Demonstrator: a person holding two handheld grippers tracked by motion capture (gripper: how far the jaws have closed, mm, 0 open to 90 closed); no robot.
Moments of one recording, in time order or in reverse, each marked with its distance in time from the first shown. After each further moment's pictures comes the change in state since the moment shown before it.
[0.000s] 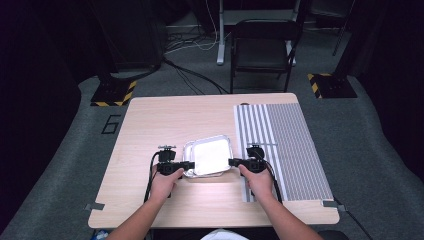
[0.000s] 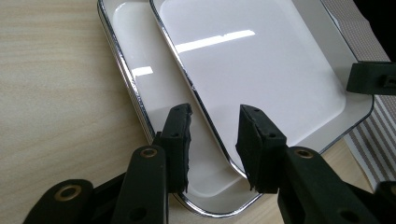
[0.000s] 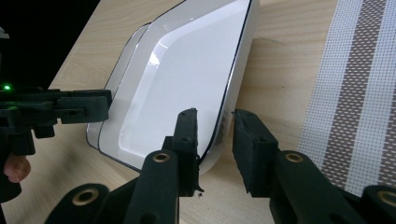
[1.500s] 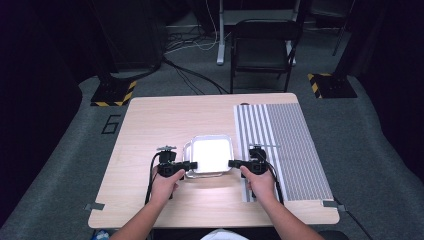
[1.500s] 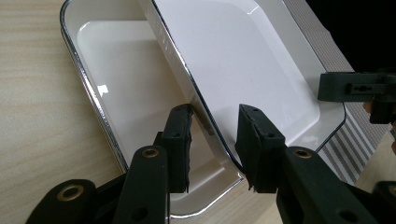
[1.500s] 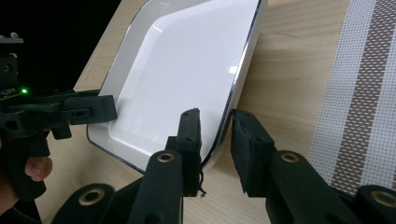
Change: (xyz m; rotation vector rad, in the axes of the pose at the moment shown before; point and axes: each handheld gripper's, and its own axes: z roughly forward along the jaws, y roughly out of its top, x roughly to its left) left arm -0.011 -0.001 -0.009 -0.055 -0.075 0.035; right arm 0.001 -0.003 -0.009 -0.004 0.063 0.033
